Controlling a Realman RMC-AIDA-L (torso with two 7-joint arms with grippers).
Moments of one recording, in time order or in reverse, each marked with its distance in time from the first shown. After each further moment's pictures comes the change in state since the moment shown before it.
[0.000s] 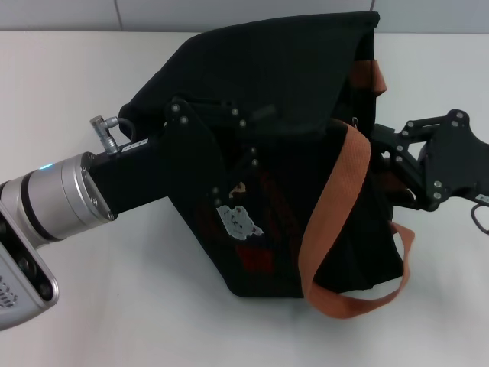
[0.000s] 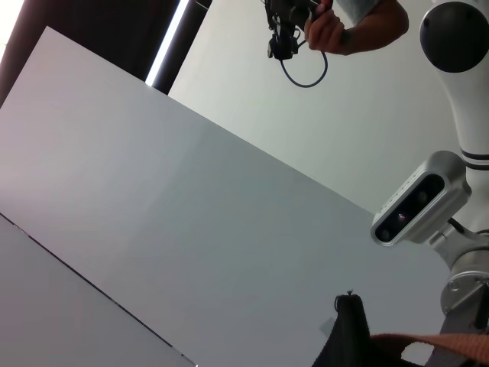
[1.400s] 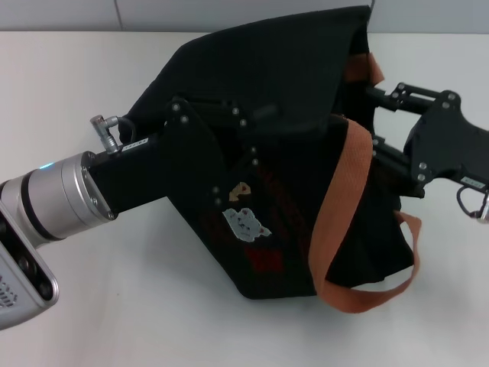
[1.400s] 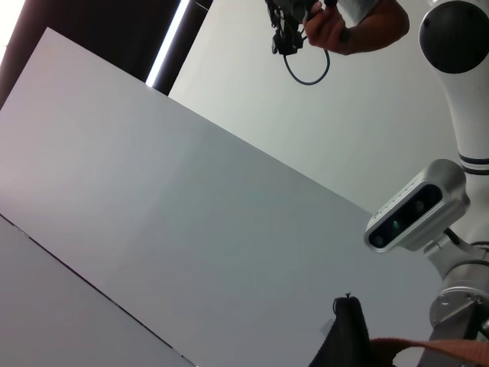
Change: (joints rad) left arm -0.001 0.000 0.000 0.000 -0.001 0.001 0.000; right arm 0.017 0.007 -0.068 0.021 0.099 0.063 -0.080
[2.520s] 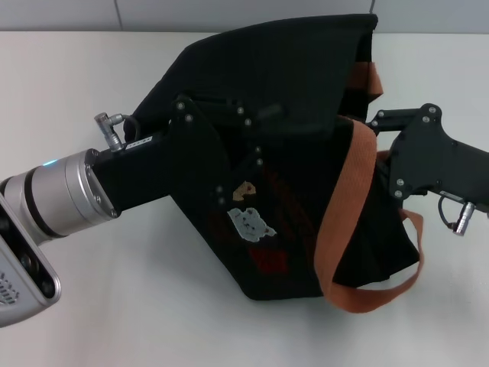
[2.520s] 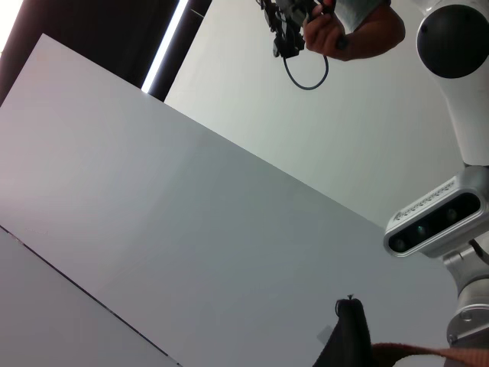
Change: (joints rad) left arm -0.011 0.000 0.003 0.000 0.004 0.002 -0.002; right arm 0.004 0.000 -0.072 0.074 0.047 0.047 -0.210
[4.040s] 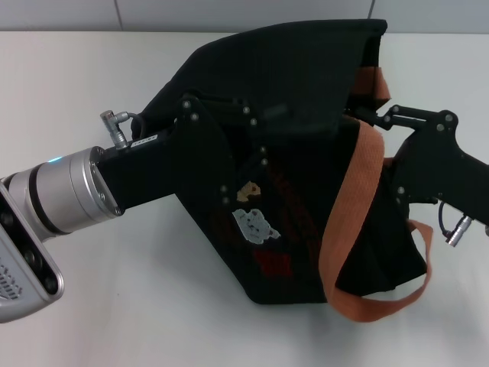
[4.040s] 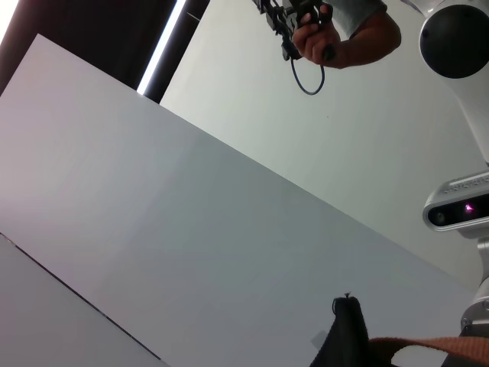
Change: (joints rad) left arm -0.012 0.000 0.011 0.000 -0.002 -0.005 -0.012; right arm -0.029 0.000 -0.022 0.141 0.126 -0.033 -0.400
